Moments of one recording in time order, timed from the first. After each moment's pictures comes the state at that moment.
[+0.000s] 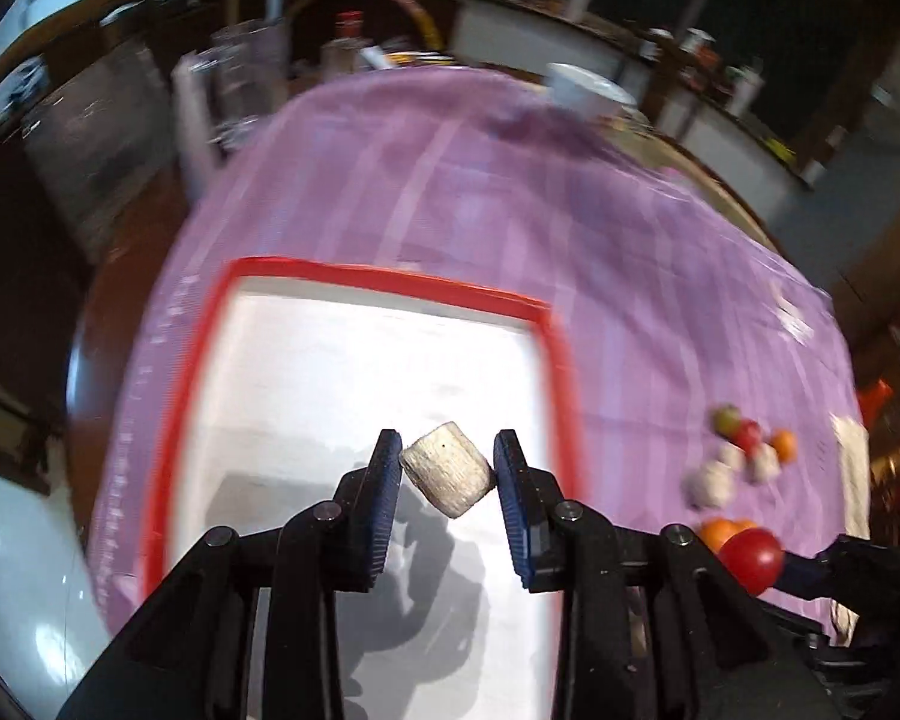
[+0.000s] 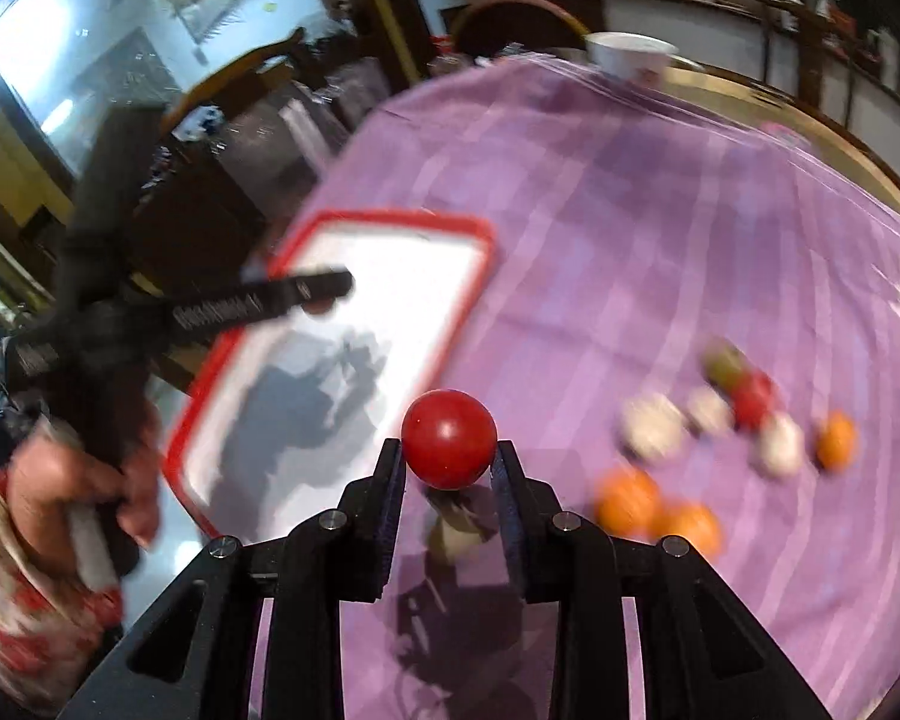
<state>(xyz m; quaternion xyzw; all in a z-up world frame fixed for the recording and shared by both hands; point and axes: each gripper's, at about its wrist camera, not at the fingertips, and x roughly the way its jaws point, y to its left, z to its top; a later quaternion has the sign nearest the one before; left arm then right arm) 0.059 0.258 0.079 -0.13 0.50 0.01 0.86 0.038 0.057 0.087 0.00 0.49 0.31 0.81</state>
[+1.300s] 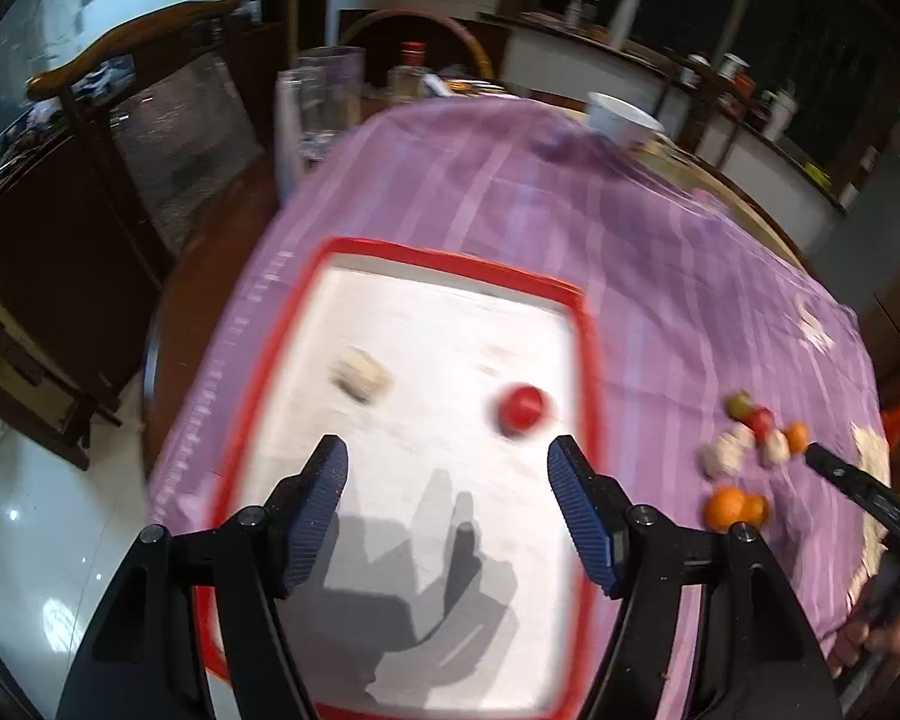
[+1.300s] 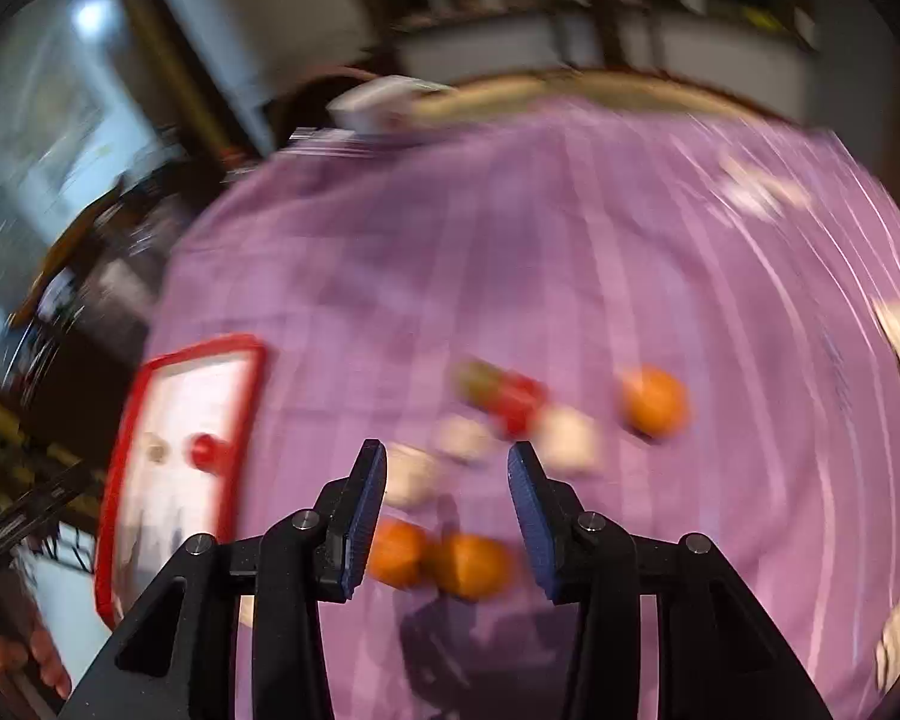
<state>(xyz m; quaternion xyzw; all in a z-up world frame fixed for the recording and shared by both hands) -0.002 0.239 0.106 -0.12 0.47 0.05 0.87 0.054 -0.079 0.061 0.13 0.48 0.10 0.86</state>
